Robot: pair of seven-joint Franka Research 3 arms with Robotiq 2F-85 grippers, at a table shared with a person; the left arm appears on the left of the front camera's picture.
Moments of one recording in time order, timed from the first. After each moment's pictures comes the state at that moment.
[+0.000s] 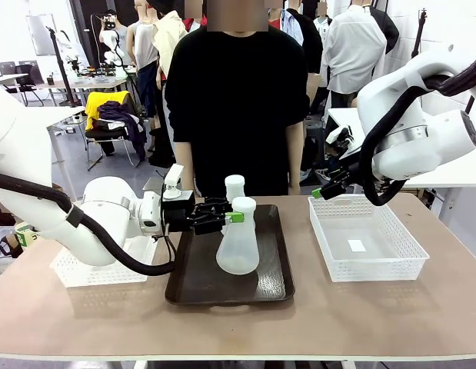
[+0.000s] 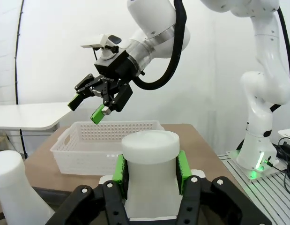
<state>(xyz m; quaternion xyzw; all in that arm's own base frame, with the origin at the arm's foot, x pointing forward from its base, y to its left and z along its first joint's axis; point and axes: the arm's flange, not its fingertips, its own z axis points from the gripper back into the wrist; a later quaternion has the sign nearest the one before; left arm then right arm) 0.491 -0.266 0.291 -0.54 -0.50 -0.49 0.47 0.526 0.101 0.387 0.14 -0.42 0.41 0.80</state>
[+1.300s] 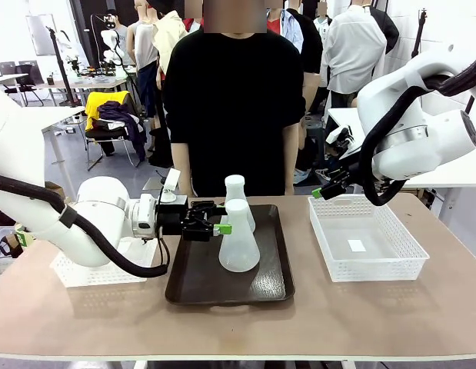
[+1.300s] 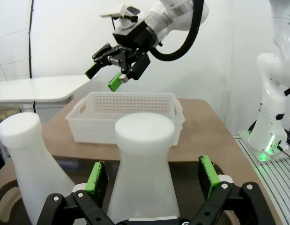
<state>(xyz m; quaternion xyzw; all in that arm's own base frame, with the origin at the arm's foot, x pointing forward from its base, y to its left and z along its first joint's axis) 0.493 -0.242 0.284 -0.49 -0.48 -0.49 0.54 0.526 0.101 0.387 0.14 -0.42 0.41 0.80</state>
